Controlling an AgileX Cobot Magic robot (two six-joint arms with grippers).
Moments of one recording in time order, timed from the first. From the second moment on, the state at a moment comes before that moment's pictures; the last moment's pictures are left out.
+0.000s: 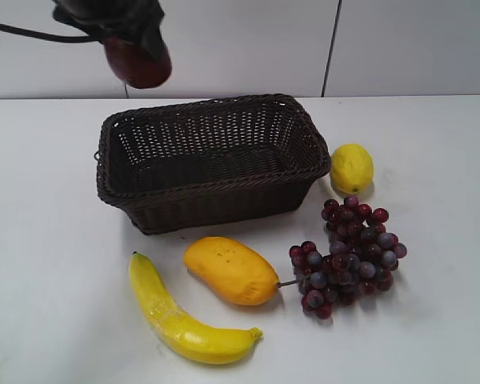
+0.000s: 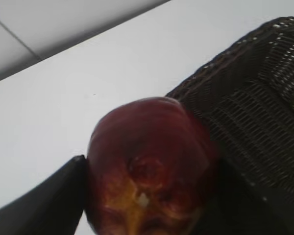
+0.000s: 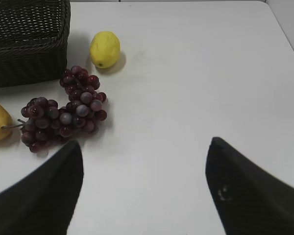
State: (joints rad) left arm -0.46 1.90 -1.76 -0.07 0.91 0.12; right arm -0.08 0.00 -0.50 0.17 1.04 -0.11
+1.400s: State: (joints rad) left arm -0.53 2.18 -1.76 -0.24 0.83 0.15; right arm -0.08 0.00 -0.50 0.17 1.04 -0.11
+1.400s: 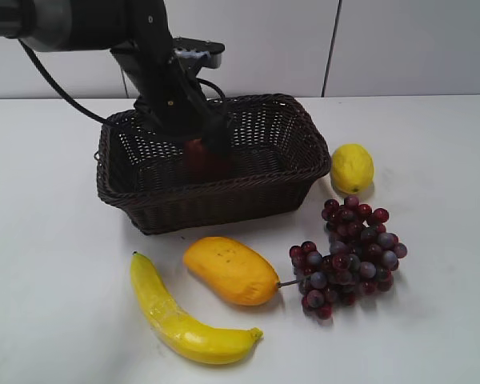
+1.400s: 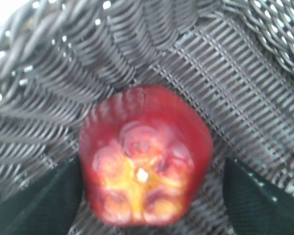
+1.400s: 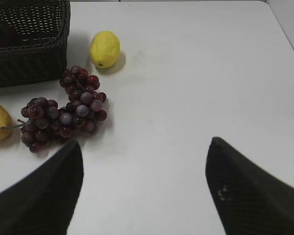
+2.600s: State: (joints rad) left arm 0.04 1.78 -1.55 -0.13 1.21 0.15; right arm -0.08 0.00 -0.50 0.17 1.04 -0.11
